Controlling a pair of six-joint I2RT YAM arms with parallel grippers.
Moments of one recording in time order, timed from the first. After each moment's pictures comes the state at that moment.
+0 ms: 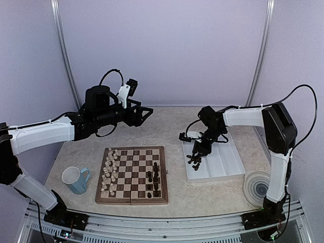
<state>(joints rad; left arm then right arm) -0.68 1.45 1.07 0.16 0.16 -0.05 0.52 2.01 1.42 -0.71 -0.39 -0.77</state>
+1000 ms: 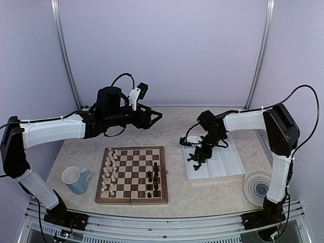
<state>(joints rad) -0.72 1.56 1.14 0.16 0.24 -0.11 0.56 1.98 1.33 -0.63 -0.28 -0.70</state>
